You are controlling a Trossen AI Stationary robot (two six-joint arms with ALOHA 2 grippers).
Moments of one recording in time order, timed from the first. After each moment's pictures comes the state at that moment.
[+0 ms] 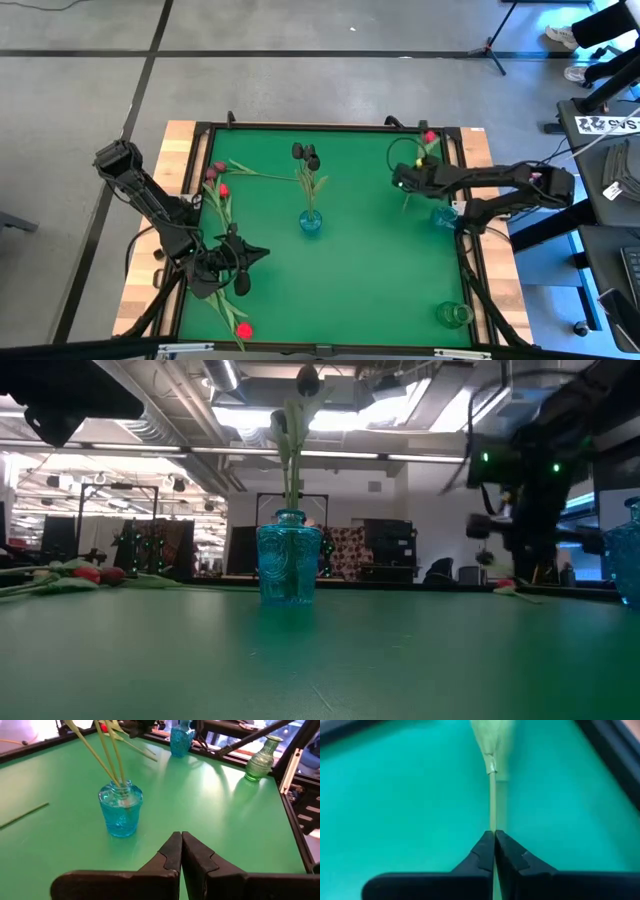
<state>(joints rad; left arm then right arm) -0.86 1.28 0.61 -0.09 -1.05 -0.89 -0.29 1.28 0.56 -0.62 0.62 1.54</state>
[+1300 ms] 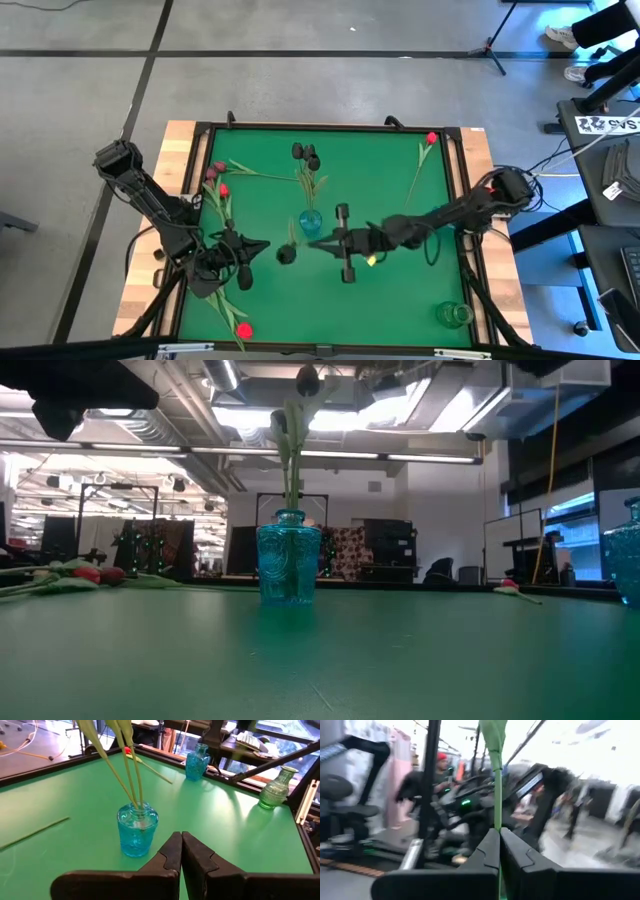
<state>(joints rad) -0.86 1.28 0.61 -0.06 -1.18 -0.91 0.33 1.71 0.97 0.99 0.17 -0.24</state>
